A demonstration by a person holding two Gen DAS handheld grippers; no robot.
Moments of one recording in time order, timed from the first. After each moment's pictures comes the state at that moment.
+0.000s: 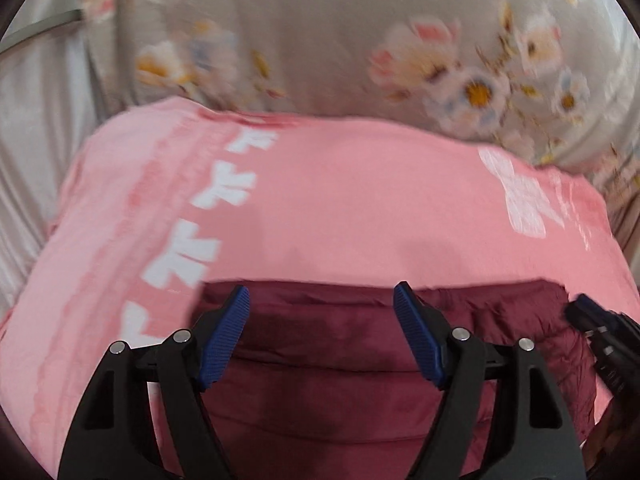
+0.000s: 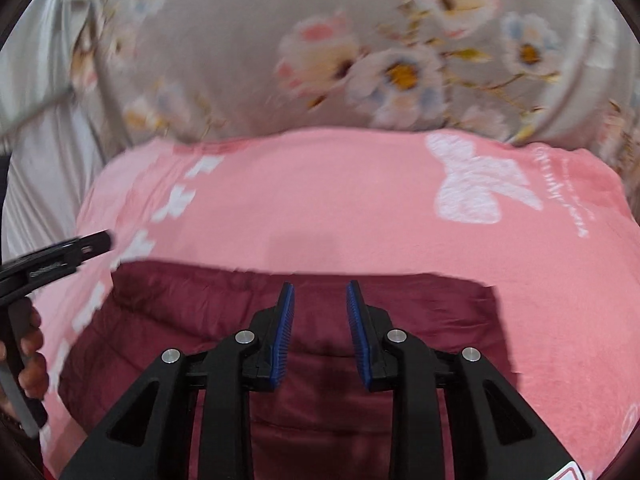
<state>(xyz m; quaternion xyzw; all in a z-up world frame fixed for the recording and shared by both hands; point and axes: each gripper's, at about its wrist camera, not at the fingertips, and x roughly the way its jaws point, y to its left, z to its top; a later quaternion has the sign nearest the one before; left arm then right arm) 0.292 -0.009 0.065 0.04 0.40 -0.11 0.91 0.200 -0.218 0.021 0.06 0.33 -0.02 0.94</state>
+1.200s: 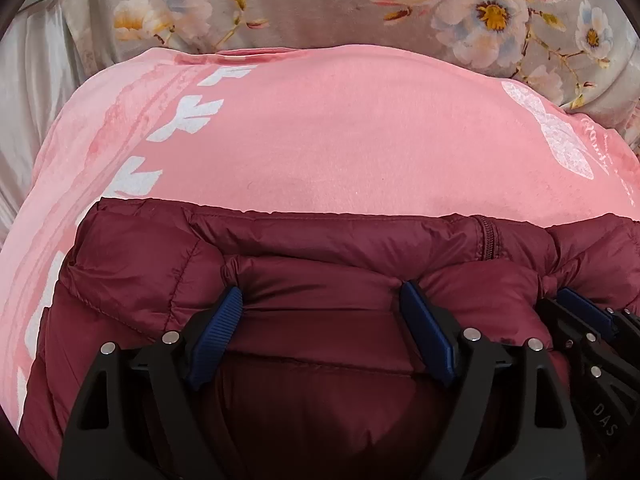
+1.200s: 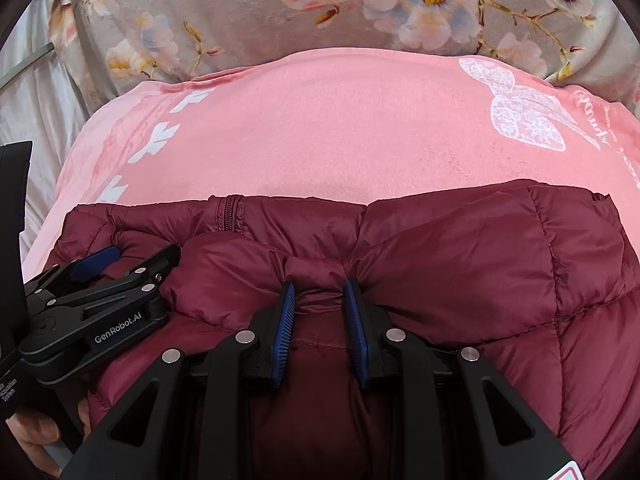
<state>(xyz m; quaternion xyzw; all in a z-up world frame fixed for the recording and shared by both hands) 0.307 -0.042 -0.046 0.06 0.43 -0.08 0.90 0.248 -0.211 -0.072 0.08 0.39 -0.02 0.92</state>
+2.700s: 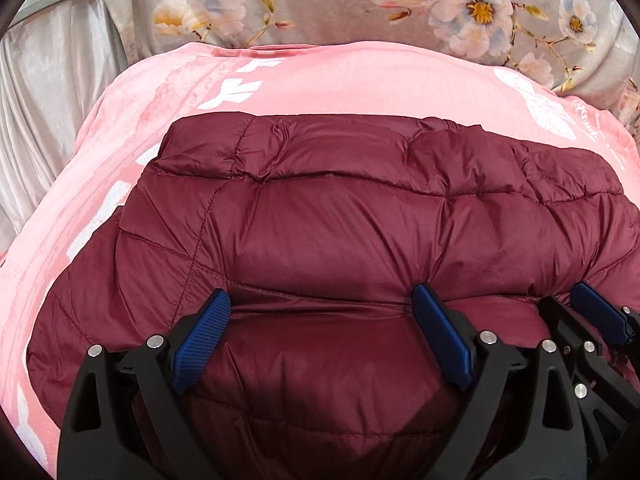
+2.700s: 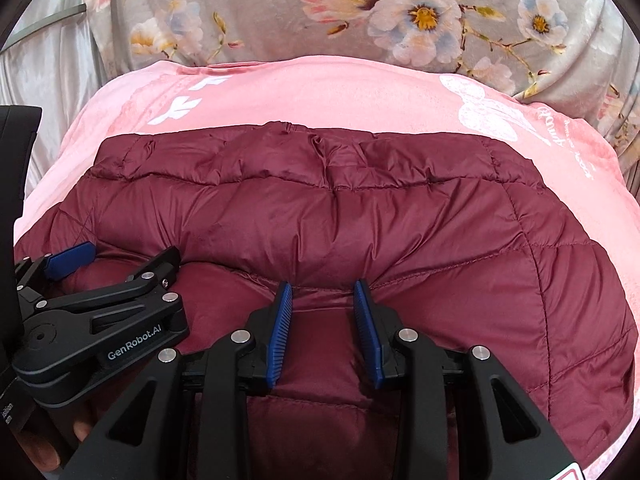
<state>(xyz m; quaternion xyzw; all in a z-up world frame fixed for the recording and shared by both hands) 0.204 -0.014 -0.042 0.07 0.42 -0.05 0.90 0.148 -0.163 -0.075 0.02 0.37 -0.06 0.93</state>
